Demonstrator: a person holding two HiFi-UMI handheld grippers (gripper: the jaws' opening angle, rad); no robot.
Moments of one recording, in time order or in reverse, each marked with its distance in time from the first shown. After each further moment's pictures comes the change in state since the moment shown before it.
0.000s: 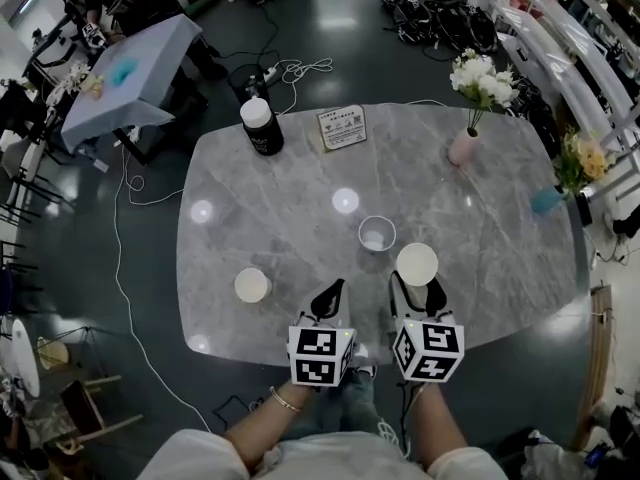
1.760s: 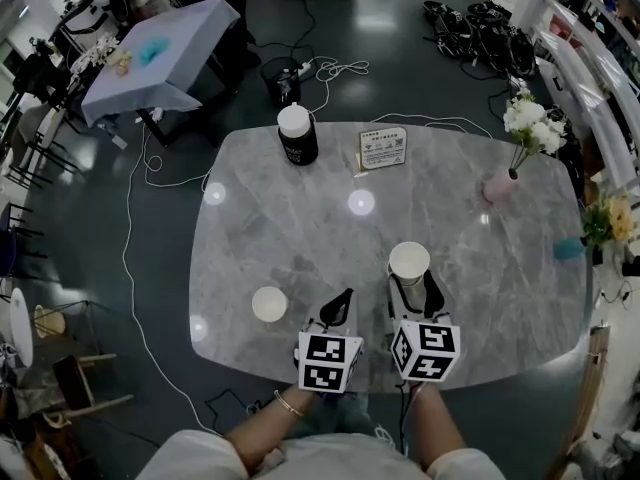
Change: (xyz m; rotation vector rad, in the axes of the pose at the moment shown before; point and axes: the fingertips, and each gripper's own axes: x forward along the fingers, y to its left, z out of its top) left arm 0.027 0.051 0.008 -0.045 0.022 0.070; right arm 0.082 0.043 0.015 -0.064 0.054 0.120
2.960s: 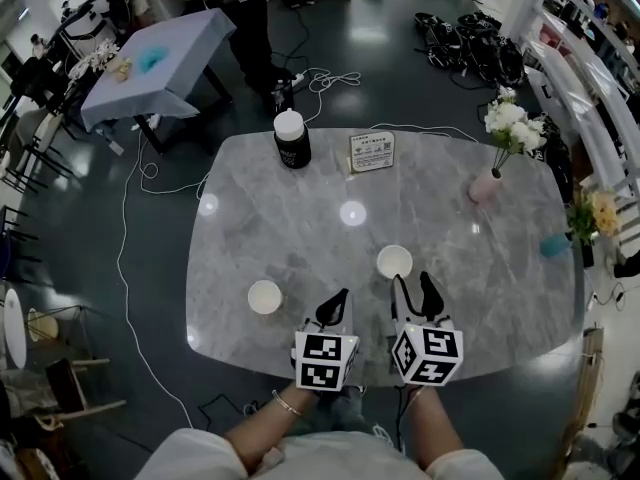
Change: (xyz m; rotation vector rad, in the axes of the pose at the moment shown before) left arm -0.020 -0.017 0.005 -0.002 -0.035 -0.004; right arm -0.042 -0.008 0.018 0.021 -0.081 -0.025
